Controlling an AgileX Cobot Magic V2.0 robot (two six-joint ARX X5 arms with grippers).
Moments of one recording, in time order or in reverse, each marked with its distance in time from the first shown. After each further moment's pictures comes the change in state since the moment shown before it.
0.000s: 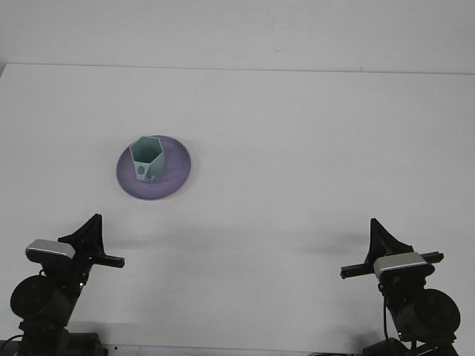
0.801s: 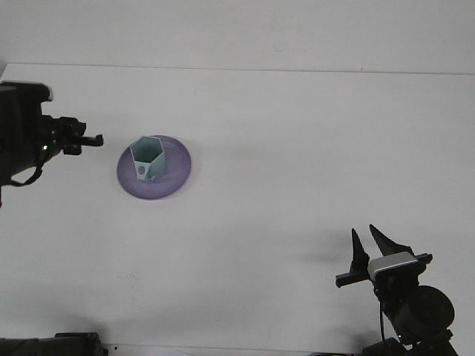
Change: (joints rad) left arm 0.000 1.117 1.562 -1.014 0.024 0.084; right arm 0.000 0.000 0.000 -0.103 -0.085 0.054
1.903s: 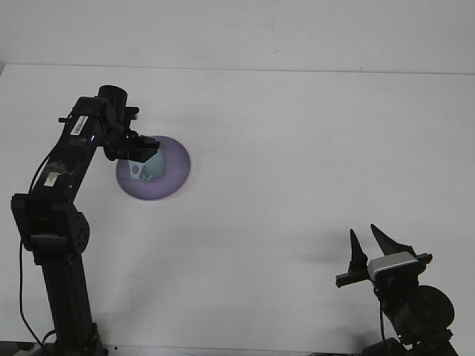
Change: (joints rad) left arm -0.059 0.799 0.081 -0.013 -0.071 0.005; right arm 0.000 0.000 0.000 -0.002 0.000 -0.008
